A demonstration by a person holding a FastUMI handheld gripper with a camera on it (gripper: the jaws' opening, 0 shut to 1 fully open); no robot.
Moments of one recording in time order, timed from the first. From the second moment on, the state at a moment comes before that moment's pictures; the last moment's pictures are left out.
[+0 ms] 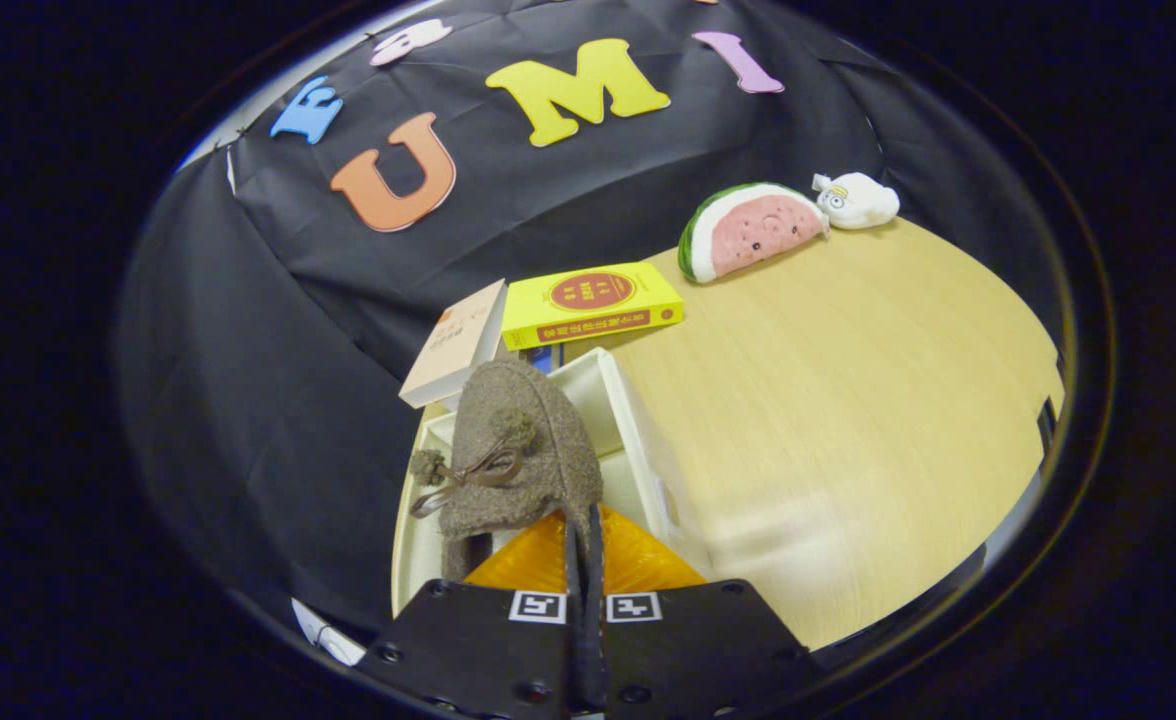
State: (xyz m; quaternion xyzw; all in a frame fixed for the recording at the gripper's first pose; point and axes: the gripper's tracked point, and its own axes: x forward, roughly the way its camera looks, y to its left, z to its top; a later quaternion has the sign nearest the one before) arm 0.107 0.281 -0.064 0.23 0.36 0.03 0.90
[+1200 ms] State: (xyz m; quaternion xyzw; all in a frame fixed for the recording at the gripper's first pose) arm 0.093 0.223 -0.011 0.08 0.20 0.05 0.98
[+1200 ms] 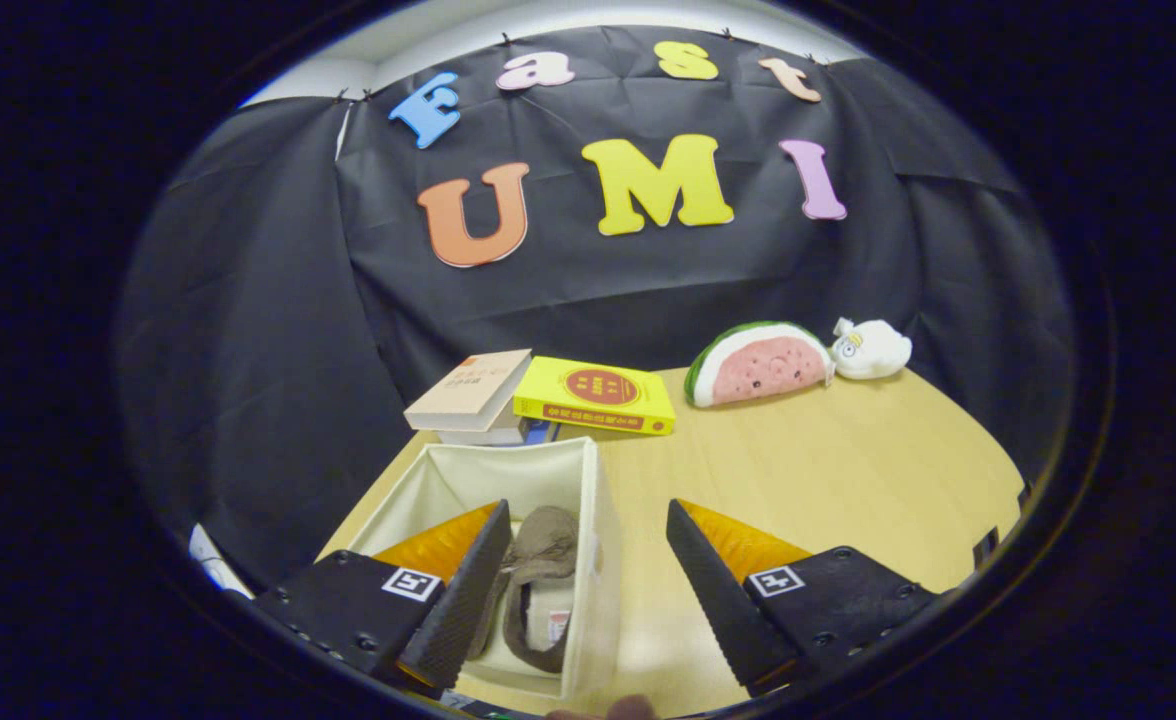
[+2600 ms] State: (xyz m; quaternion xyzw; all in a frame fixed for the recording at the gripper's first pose) arm 0.010 0.171 -0.020 0.02 0.08 0.06 1.00
